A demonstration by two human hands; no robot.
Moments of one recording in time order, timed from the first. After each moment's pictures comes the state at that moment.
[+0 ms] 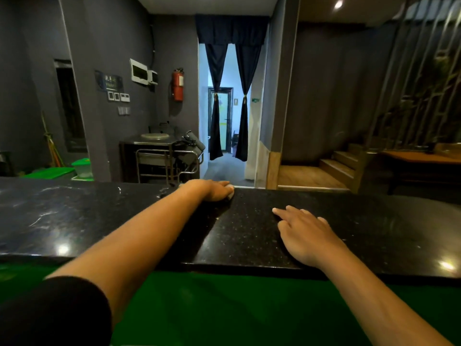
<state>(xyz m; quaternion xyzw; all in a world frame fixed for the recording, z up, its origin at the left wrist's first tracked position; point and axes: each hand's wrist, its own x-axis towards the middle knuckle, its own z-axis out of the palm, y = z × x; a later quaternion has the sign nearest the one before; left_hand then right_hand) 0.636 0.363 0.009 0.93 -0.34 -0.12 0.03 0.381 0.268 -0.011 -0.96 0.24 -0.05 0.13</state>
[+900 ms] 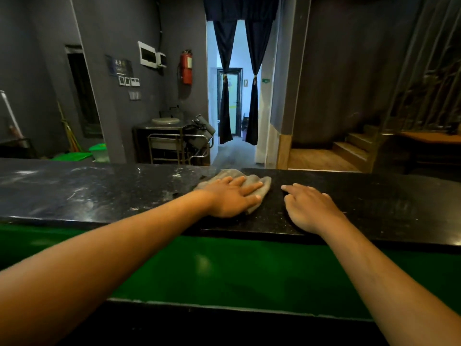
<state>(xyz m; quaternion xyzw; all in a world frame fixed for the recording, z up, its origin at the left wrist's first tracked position) 0.538 0.416 -0.014 0.86 -0.51 -0.02 -0.05 0.379 0.272 -0.009 -0.96 0.26 -0.07 0.13</state>
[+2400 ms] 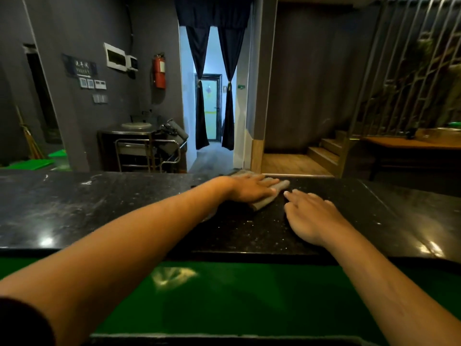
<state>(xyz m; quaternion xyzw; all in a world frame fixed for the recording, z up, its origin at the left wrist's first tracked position) 0.465 0.186 0.008 0.85 -0.51 -0.09 0.03 0.297 0.117 -0.010 -0.95 0.28 -0.05 0.09</state>
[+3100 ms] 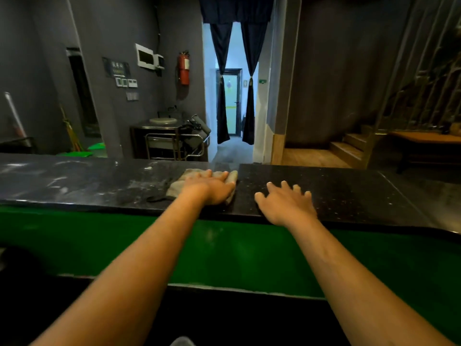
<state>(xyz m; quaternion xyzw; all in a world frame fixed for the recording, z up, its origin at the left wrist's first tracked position) 0.461 0.363 -0.005 0.95 -0.30 -0.01 0.02 0.318 0.229 -0.016 -0.95 0.29 -0.05 0.08</state>
